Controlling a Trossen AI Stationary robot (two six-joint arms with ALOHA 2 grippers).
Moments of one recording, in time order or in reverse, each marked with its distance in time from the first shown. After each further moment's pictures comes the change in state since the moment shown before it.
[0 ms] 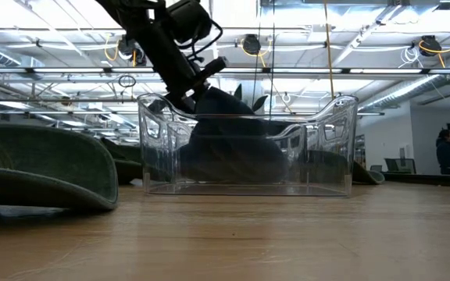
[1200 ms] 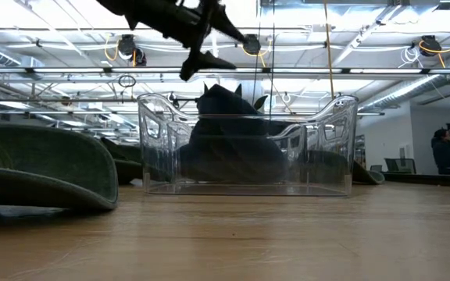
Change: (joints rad) left arm 0.006 -0.126 0.001 0.345 0.294 0.350; right arm 0.002 0.002 -0.001 0.001 -0.002 0.002
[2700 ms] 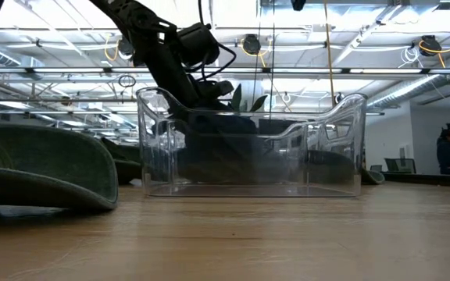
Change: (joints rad) left arm 0.014 0.241 0.000 -0.341 -0.171 -0.085; right arm 0.005 0.006 -0.115 -0.031 0.000 0.015
